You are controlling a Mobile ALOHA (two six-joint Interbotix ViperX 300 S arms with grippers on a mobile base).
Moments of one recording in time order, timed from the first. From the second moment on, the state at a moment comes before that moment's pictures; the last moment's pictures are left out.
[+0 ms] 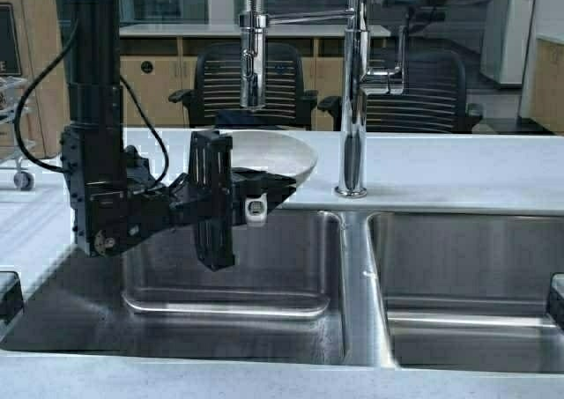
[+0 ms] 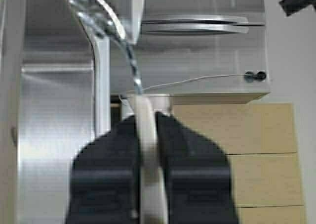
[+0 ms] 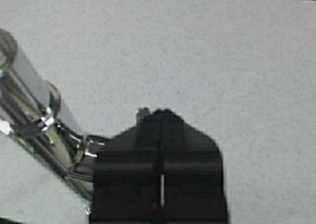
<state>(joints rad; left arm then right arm) -0.56 0.80 0.88 0.35 -1.74 -1.44 0.20 0.20 0.25 -0.07 0.04 0.10</state>
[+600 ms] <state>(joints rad) -0.56 0.67 0.98 0.37 -1.38 -1.61 0.18 -0.21 0.65 0.00 -0.04 0.11</state>
